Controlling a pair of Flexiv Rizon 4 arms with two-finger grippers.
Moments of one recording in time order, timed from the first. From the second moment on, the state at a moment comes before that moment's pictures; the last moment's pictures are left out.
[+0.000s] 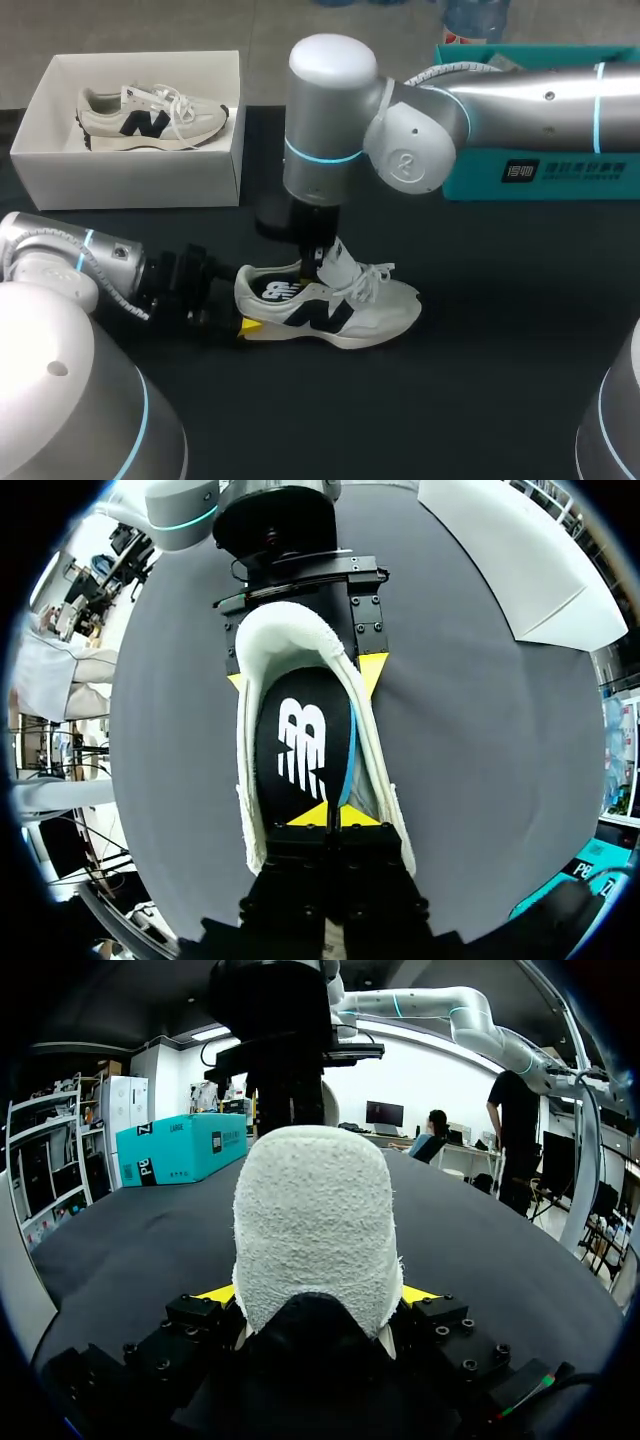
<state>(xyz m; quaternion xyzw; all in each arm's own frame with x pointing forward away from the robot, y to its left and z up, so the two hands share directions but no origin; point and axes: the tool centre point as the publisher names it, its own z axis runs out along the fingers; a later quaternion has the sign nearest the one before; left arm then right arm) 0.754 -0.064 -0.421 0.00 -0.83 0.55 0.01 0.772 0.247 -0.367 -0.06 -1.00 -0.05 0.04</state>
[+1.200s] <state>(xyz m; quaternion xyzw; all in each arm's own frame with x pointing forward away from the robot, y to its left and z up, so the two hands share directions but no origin) 0.754 -0.064 -0.421 0.00 -0.83 0.55 0.01 0.782 0.244 -0.360 -0.07 -0.99 -0.07 -0.02</state>
